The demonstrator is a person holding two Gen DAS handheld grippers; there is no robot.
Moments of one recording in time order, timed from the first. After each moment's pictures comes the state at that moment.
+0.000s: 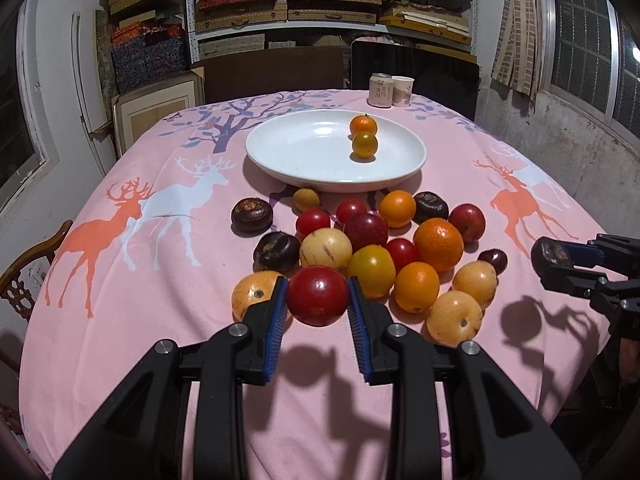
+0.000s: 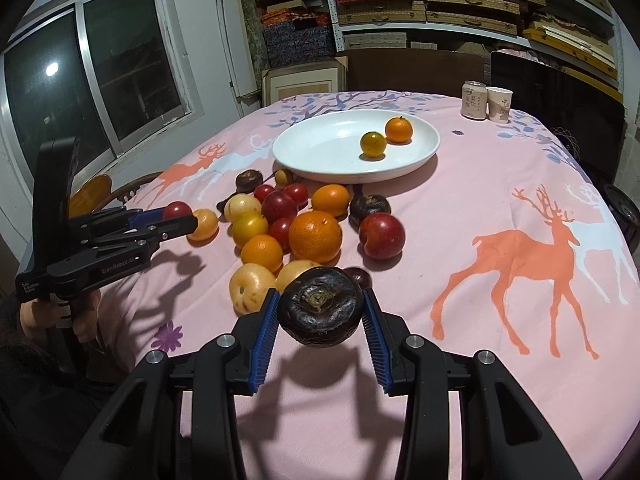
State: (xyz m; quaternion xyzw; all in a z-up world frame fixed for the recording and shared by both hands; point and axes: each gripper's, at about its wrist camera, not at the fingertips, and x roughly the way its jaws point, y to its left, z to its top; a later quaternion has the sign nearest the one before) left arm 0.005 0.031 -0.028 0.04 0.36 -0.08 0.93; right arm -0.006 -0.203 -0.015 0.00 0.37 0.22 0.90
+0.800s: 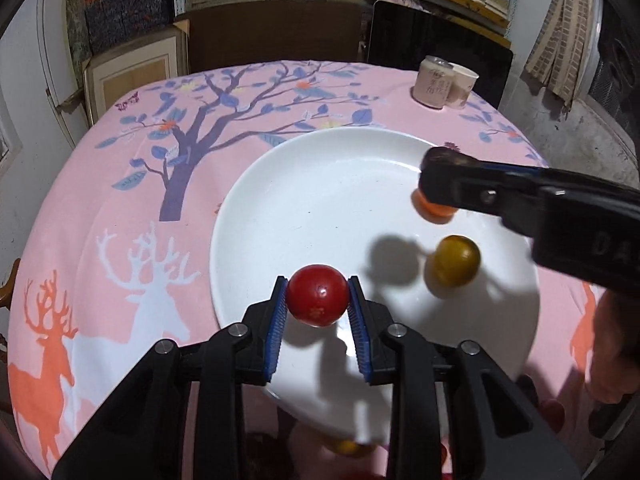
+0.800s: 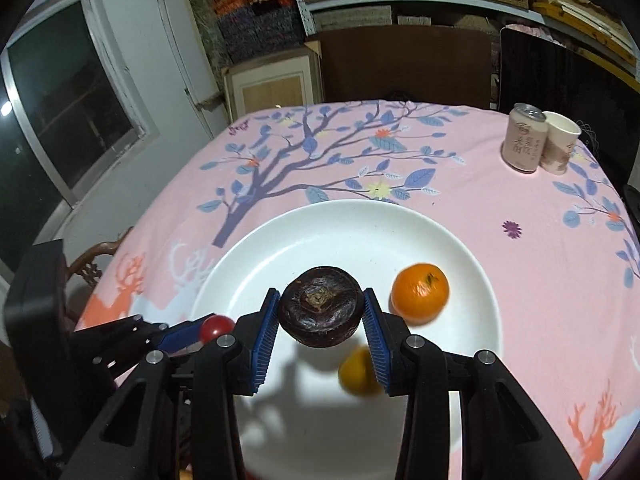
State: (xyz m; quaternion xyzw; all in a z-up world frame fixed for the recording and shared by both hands) left arm 0.270 0.027 -0.038 0.01 0.45 -0.09 0.89; right arm 0.300 -0.115 0.004 0.02 0.43 0.19 0.88
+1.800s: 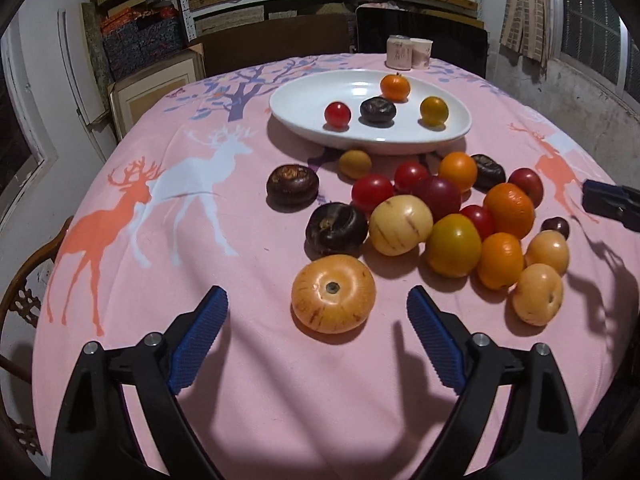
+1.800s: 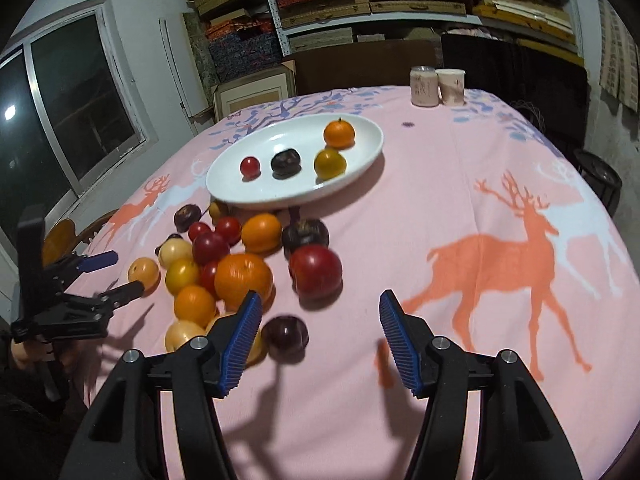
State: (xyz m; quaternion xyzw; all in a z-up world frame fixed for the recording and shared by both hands) left arm 0.040 0.062 -0.063 0.08 0.41 -0.07 0.91; right arm 0.035 -0.224 -0.036 0.04 0.39 0.15 0.91
